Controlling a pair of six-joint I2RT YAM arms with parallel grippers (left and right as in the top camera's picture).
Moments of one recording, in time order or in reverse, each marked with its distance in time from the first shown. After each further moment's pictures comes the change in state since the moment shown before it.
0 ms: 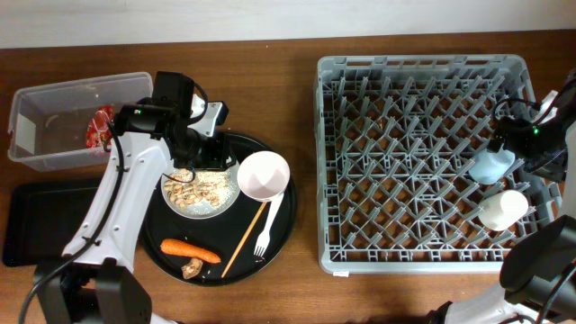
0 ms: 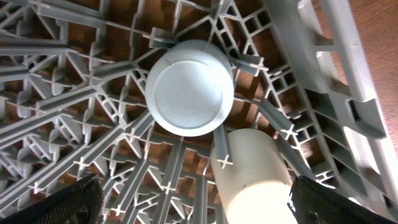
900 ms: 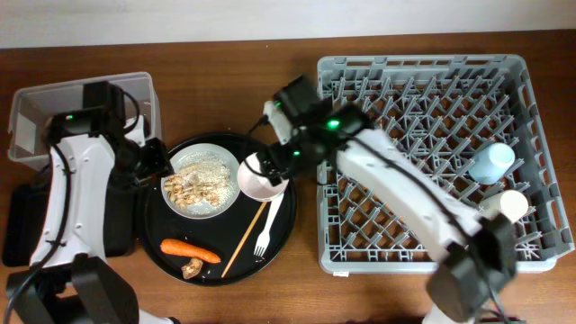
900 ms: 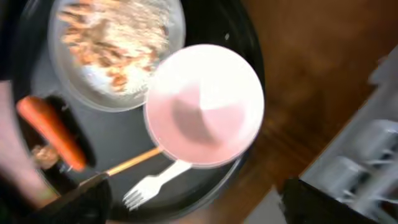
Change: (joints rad) left arm 0.291 0.000 0.000 -0.141 -0.216 -0.128; right arm 1.133 0.074 0.007 0.293 -0.142 0.095
